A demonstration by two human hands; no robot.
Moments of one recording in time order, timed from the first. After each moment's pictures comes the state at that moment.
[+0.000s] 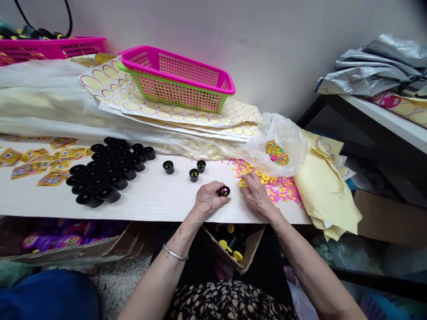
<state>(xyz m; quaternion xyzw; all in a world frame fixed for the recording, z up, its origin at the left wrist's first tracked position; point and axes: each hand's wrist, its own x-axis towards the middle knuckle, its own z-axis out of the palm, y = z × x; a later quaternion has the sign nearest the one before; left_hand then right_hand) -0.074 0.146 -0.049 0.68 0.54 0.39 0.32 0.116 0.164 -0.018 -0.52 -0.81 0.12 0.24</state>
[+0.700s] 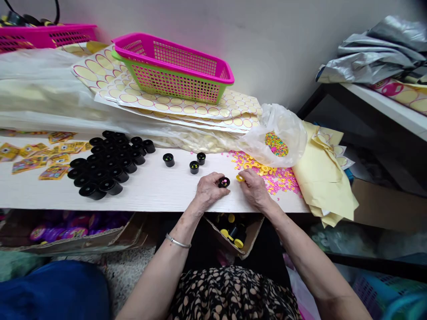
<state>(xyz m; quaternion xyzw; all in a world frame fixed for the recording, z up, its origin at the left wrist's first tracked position) -0.073 0.146 -0.052 0.66 0.54 0.40 0.33 0.112 0.155 -0.027 -0.48 -0.84 0.07 0.25</state>
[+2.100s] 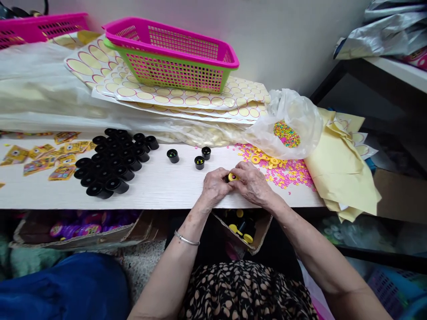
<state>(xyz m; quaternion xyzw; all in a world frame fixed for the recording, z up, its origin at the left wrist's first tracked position) -0.075 0.144 -0.045 0.66 0.52 0.40 0.36 0.070 0.140 0.015 -0.48 -0.86 0.12 0.13</state>
